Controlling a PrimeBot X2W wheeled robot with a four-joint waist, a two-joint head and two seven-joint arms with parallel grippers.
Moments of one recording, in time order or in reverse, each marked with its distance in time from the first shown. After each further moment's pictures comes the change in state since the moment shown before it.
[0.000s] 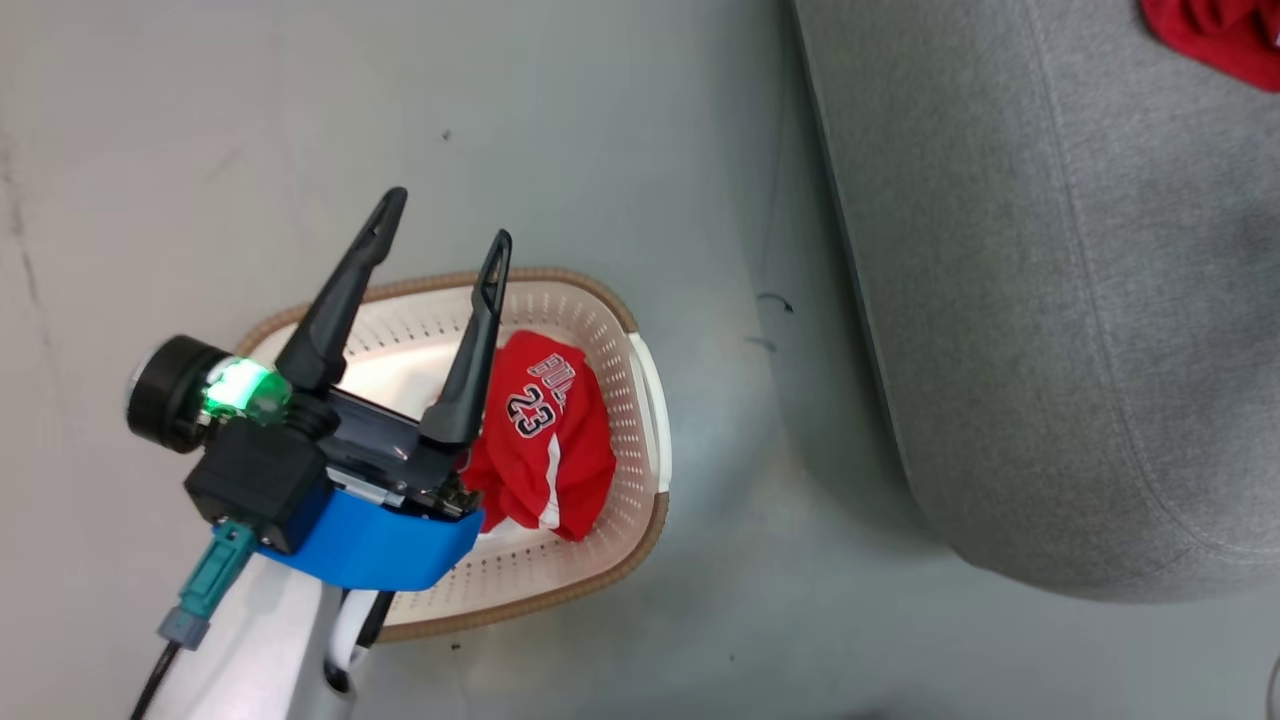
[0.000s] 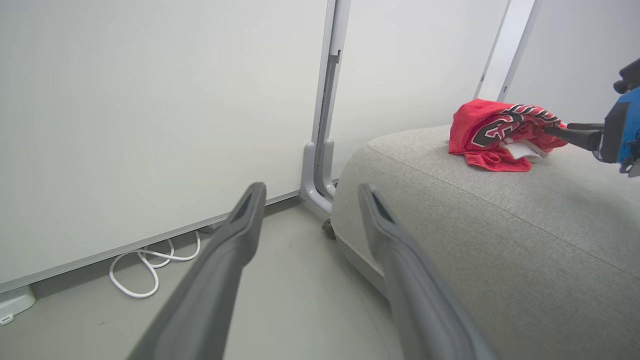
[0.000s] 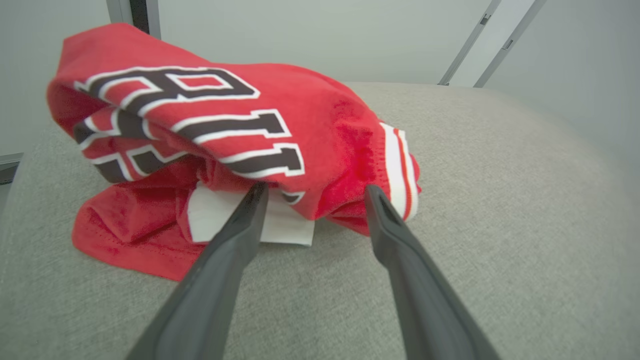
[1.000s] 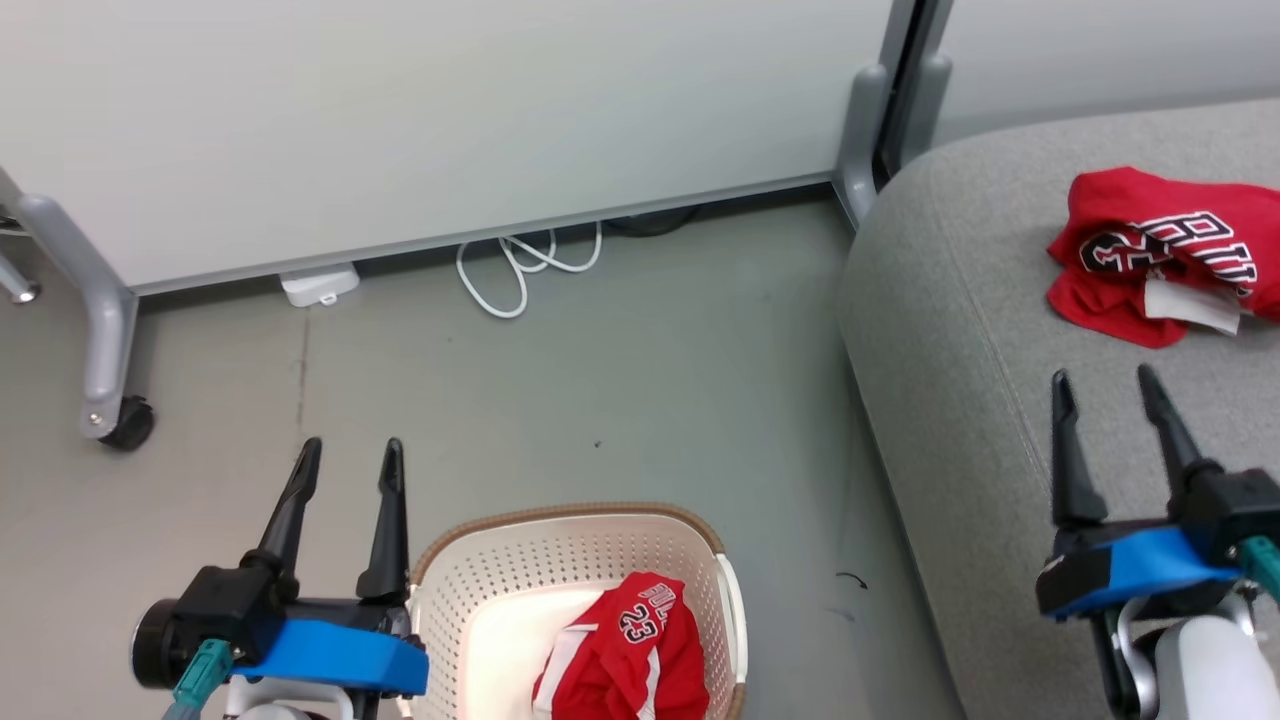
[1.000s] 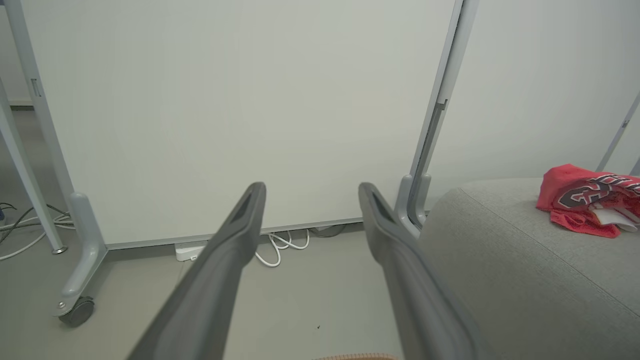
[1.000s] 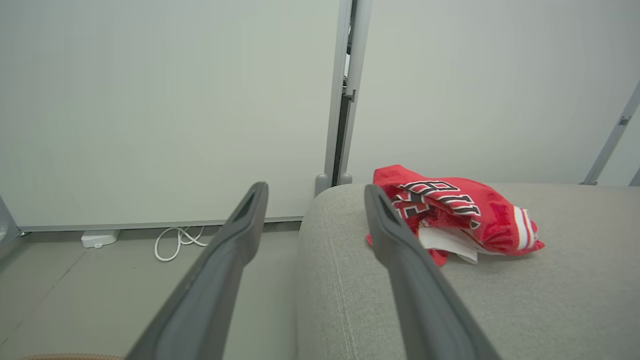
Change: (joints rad) left arm 0.280 -0.172 0.252 0.258 -0.011 -0.009 0.000; right arm 0.773 0.218 0.423 -0.642 0.229 0.000 -0.004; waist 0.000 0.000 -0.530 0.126
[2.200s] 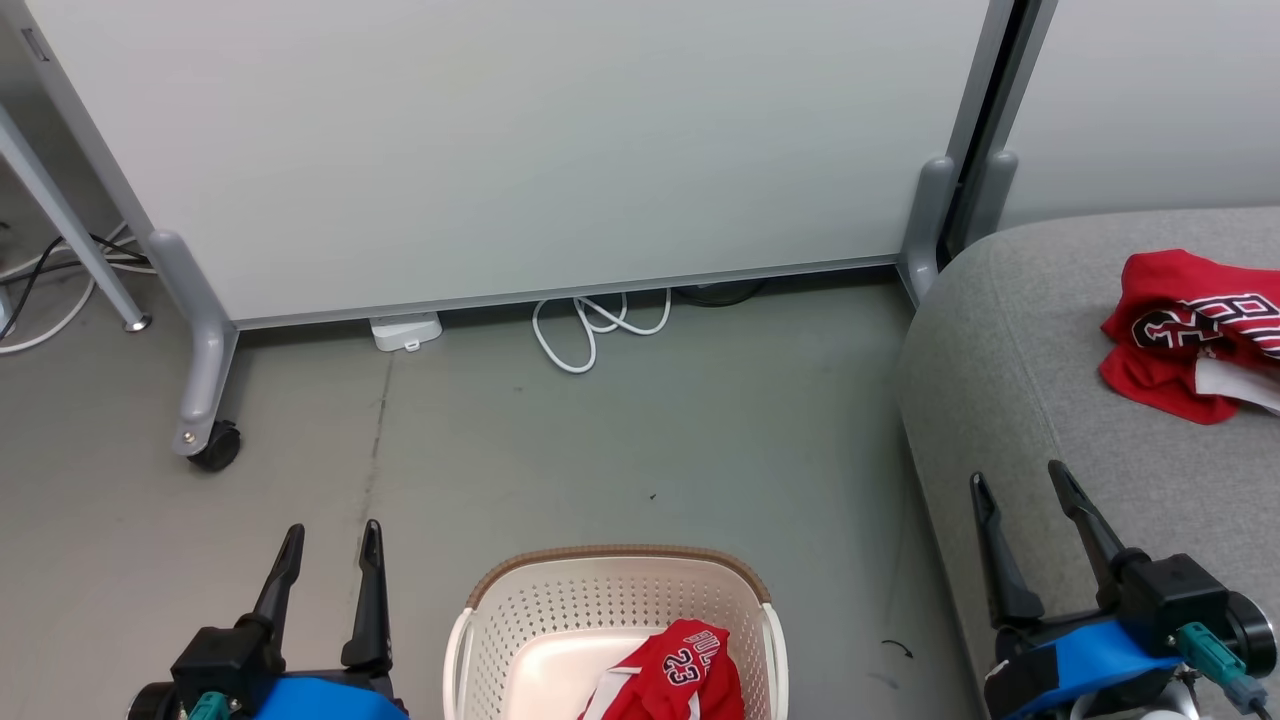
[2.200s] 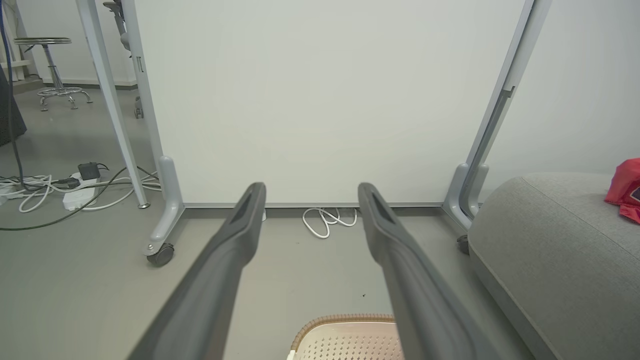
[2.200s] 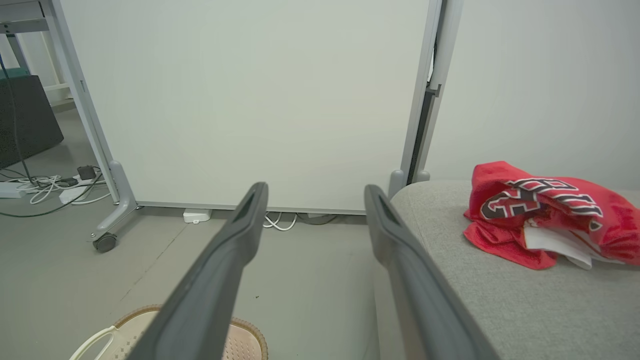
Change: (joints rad) left arm 0.077 -0.007 0.060 0.102 0.015 0.000 0.000; right arm 0.201 0.001 0.156 -0.134 0.086 0.000 0.063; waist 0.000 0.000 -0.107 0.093
